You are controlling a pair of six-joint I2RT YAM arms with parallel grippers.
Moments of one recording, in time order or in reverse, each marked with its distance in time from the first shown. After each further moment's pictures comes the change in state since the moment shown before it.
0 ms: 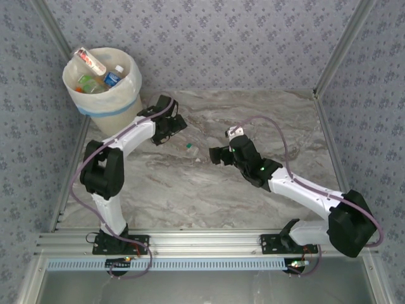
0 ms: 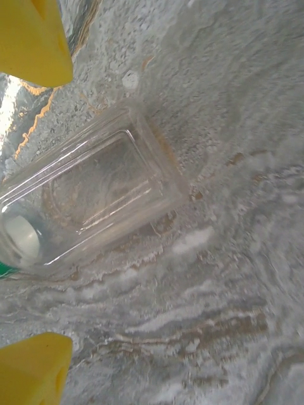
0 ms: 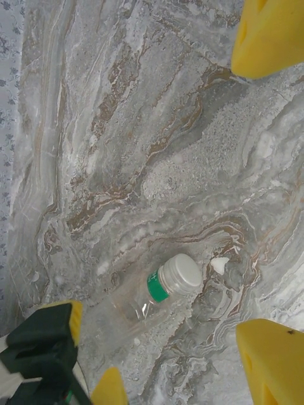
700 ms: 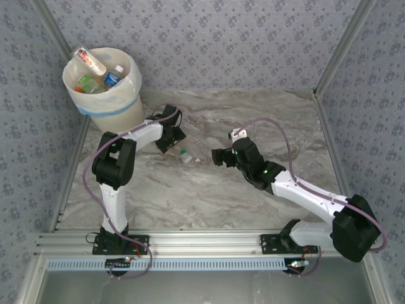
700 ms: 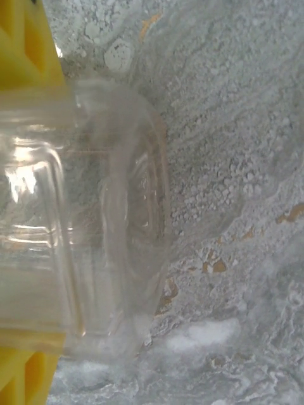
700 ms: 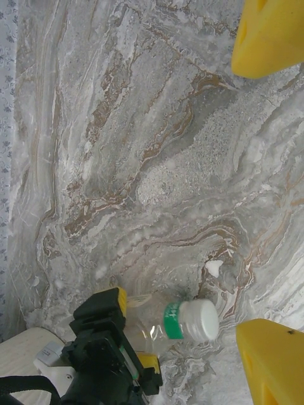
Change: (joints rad) left arm 0.000 0.140 -0.023 0.057 0.008 -0.062; right arm -0.003 -0.038 -0.029 -0.008 0.005 0.023
